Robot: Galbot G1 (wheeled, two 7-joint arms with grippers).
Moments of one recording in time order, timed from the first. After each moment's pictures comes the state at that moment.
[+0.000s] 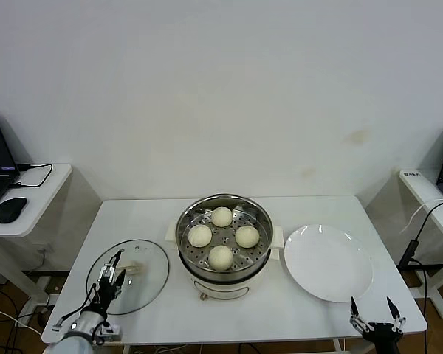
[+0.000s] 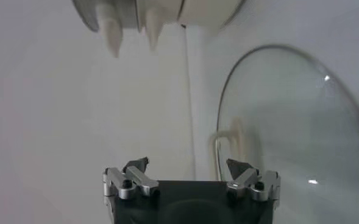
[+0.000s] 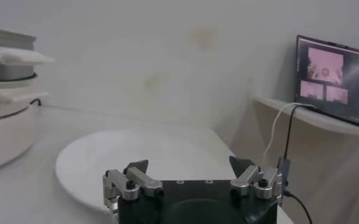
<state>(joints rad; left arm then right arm) 1.37 -1.11 -0.54 -1.58 1.20 -0.06 -0.14 -1.72 1.50 0.92 1.84 0.09 0.20 -0.16</state>
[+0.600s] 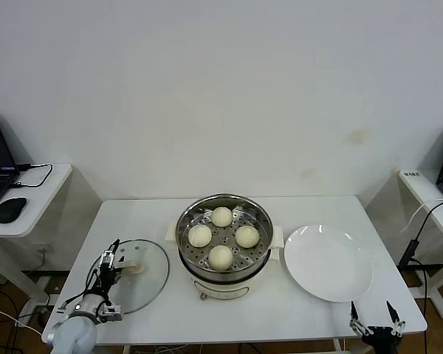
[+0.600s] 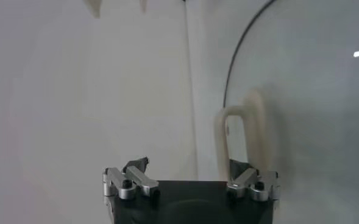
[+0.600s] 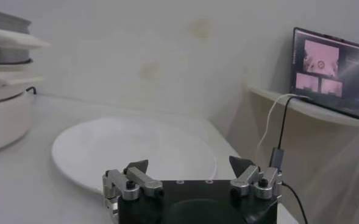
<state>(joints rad) 1.22 -1.12 -0.51 -1.42 1.19 -0.07 -0.14 -1.71 1.52 0.93 1.82 0.06 0.20 -0.17</state>
